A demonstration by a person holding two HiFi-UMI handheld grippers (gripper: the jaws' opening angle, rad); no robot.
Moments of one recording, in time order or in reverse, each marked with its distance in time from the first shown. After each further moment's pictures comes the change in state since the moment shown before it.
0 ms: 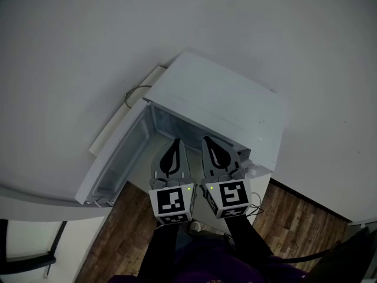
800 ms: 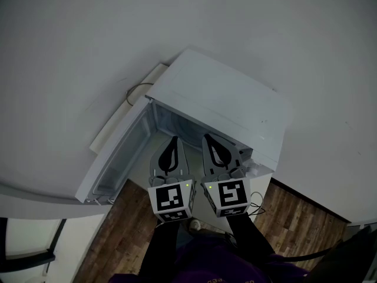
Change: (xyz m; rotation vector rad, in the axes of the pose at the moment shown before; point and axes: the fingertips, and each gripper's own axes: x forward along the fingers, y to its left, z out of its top) left arm 0.001 0.014 -0.005 -0.033 0.010 0.057; right arm 0.005 0.005 0.005 -0.105 0.009 0.019
